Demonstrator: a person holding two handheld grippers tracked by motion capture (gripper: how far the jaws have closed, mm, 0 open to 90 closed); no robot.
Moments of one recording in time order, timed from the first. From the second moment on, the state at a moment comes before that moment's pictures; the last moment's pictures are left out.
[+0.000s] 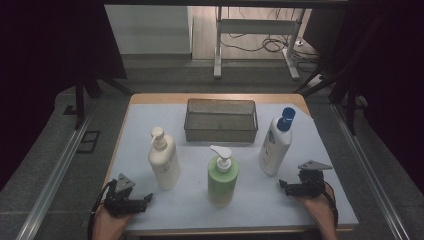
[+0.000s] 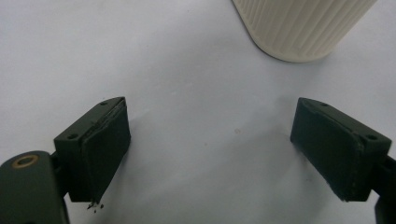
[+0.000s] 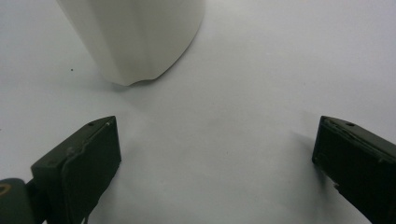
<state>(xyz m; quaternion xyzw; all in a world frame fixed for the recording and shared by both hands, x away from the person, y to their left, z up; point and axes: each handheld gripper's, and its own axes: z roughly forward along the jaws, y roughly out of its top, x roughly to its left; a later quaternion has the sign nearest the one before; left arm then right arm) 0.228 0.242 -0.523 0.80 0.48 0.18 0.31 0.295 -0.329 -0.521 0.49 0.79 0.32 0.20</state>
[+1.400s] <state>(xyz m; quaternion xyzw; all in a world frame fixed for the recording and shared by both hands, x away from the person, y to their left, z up) 0.228 0.242 -0.523 0.80 0.48 0.18 0.32 0.281 -0.330 -0.507 0.46 0.79 0.36 0.19</state>
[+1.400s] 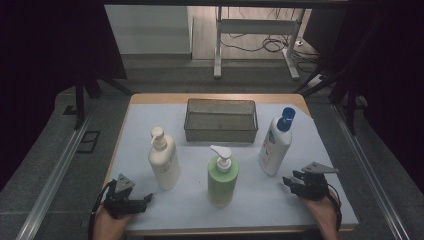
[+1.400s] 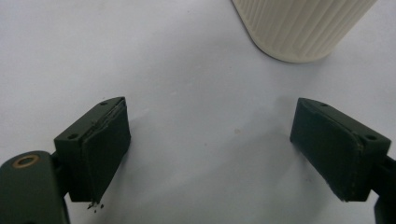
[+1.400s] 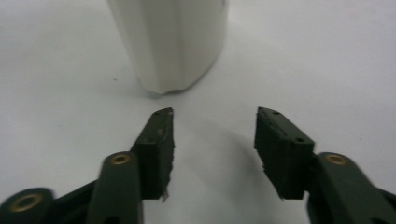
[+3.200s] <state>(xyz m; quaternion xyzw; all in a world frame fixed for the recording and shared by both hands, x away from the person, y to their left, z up) 0.227 0.242 -0.523 0.80 0.48 0.18 0.32 0.297 -0.256 -0.501 0.41 0.80 0.38 0.20</state>
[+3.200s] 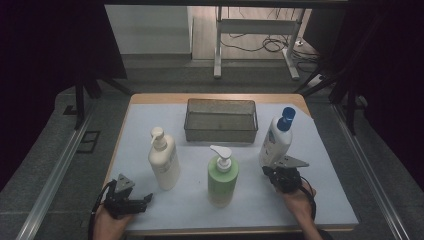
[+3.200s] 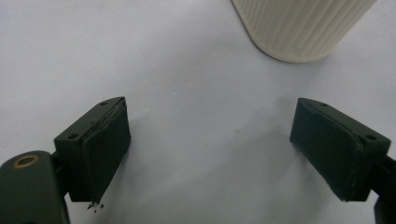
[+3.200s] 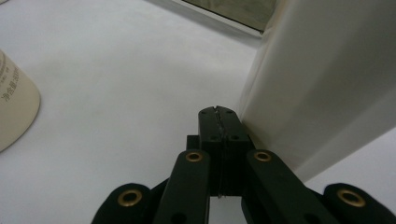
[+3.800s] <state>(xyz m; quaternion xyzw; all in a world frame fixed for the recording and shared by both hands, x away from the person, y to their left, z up) 0.228 0.243 -0.523 0.80 0.48 0.18 0.32 0.300 -0.273 -0.503 0.42 0.80 0.37 0.21</state>
